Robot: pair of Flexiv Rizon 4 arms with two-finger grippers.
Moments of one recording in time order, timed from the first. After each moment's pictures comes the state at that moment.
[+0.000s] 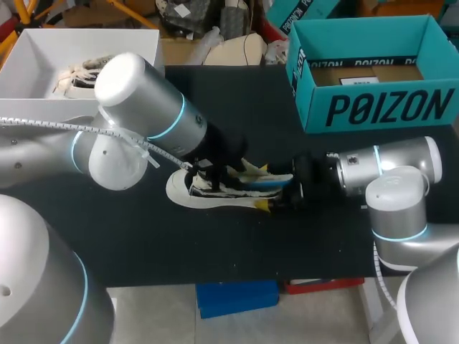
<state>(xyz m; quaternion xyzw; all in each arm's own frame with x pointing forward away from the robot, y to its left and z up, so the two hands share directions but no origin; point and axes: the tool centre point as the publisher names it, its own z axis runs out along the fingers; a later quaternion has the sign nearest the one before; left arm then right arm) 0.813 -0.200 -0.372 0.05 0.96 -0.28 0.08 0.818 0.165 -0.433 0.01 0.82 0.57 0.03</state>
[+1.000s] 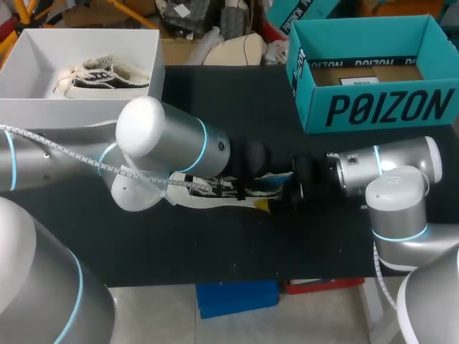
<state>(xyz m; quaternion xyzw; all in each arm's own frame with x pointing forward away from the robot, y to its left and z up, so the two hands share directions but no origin) 0.821 -0.258 -0.372 0.08 0.93 -0.30 0.20 0.818 0.165 -0.433 0.01 0.82 0.57 0.03</state>
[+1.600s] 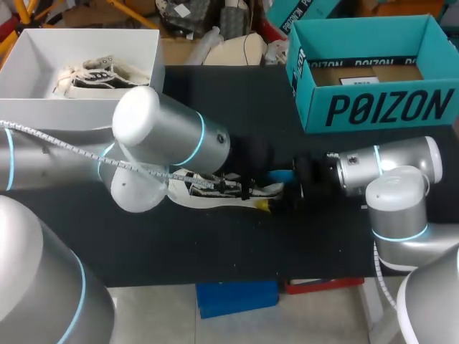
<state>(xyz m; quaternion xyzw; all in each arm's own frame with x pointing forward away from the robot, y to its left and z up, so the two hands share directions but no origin) 0.798 -0.266 -0.352 0.05 0.93 -0.34 0.15 0.818 0.165 -0.433 0.01 0.82 0.57 0.03</state>
